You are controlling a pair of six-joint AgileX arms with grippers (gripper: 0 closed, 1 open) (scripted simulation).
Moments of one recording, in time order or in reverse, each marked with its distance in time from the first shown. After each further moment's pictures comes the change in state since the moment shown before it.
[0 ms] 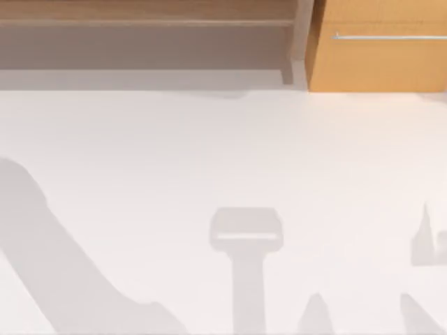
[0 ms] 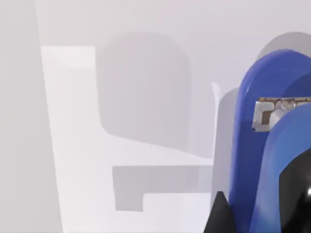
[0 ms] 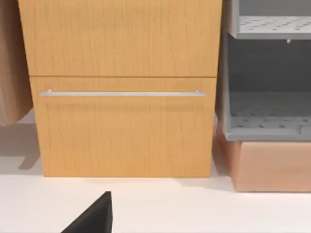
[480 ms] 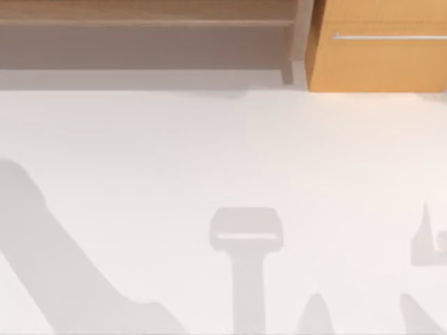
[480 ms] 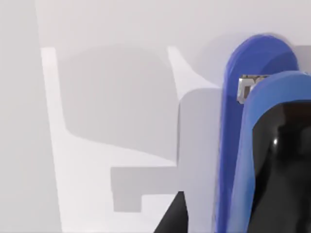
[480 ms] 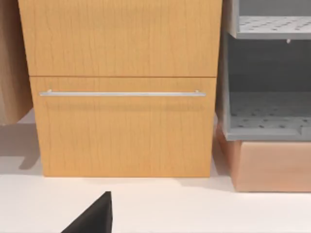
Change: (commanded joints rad) left arm 0.000 0.000 0.000 0.000 0.000 0.000; right arm 0.000 0.000 0.000 0.000 0.000 0.000
